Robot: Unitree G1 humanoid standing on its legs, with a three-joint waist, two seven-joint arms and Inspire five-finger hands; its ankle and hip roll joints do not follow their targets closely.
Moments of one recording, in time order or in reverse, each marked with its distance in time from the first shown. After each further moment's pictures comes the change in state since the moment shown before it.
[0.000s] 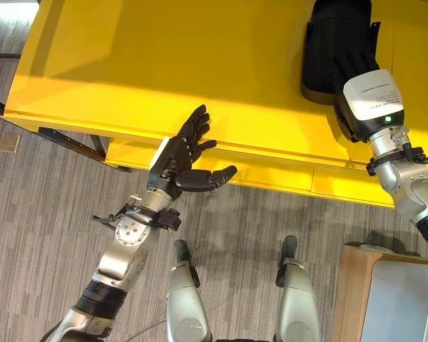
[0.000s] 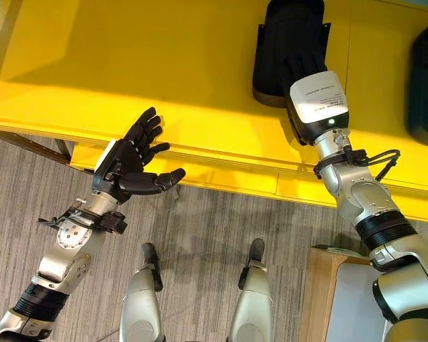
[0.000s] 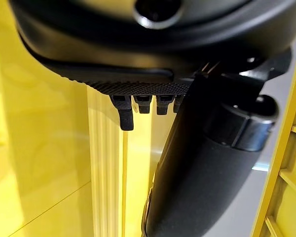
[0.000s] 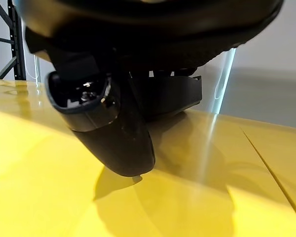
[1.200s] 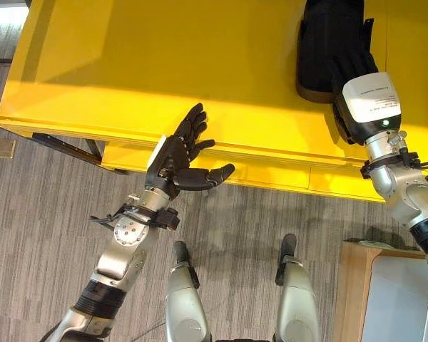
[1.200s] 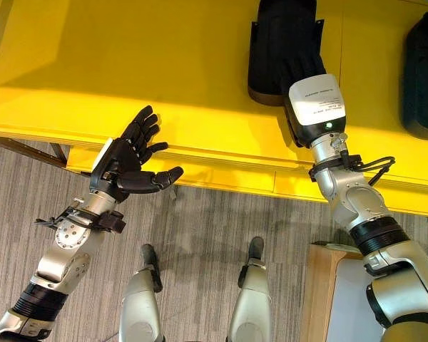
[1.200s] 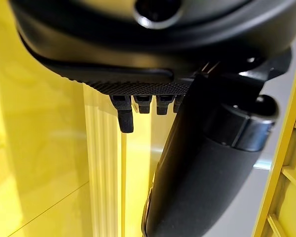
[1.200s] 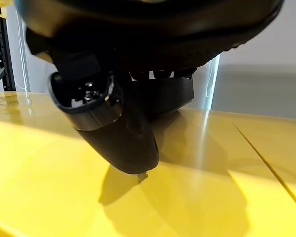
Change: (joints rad) left arm 0.002 0.000 0.012 0.001 0.000 -0.002 0.005; right arm 0.069 0.043 -0.077 -0.064 0.001 0.017 0.001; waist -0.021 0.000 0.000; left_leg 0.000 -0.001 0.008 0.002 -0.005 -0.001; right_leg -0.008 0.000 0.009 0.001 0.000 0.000
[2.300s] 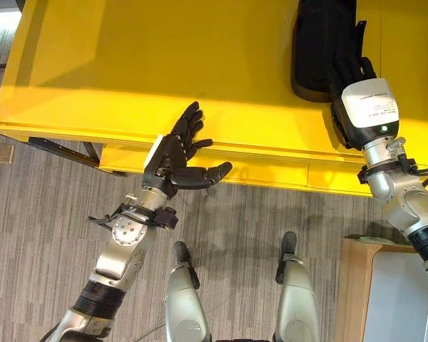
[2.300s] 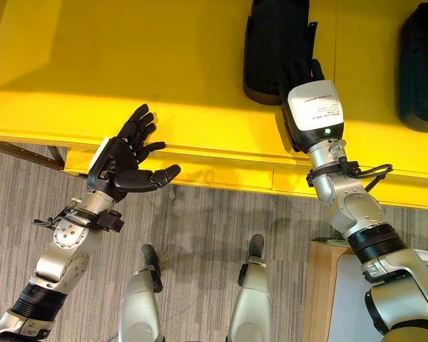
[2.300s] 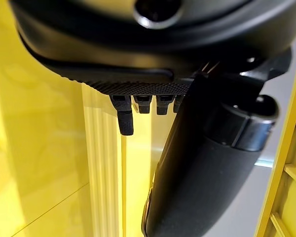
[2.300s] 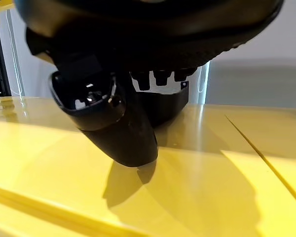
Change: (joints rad) left arm 0.002 -0.001 0.013 0.000 0.000 0.000 0.016; right arm 0.051 0.016 -0.038 -0.049 0.000 0.007 0.011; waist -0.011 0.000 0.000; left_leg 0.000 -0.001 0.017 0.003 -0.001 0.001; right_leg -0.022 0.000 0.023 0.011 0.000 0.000
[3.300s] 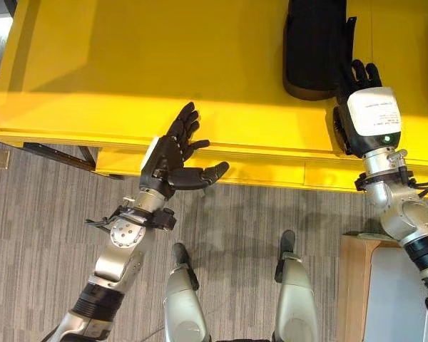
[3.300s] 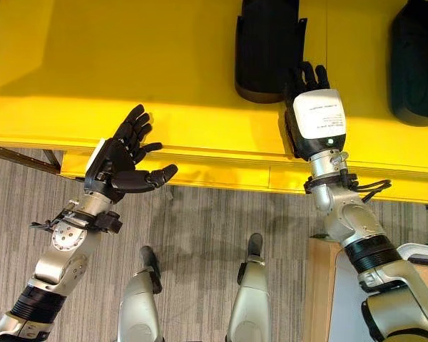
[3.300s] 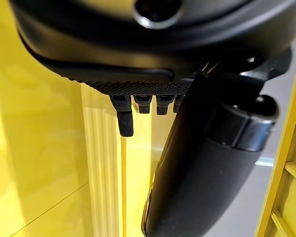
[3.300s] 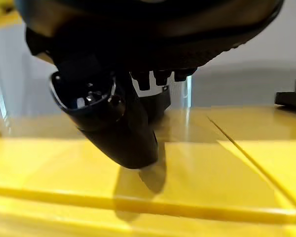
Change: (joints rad) left arm 0.018 0.000 0.010 0.000 0.000 -0.013 0.005; right arm 0.099 0.079 -0.091 -0.032 0.035 -0.009 -0.106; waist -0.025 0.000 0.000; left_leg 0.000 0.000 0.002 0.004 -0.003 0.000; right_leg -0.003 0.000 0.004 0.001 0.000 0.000
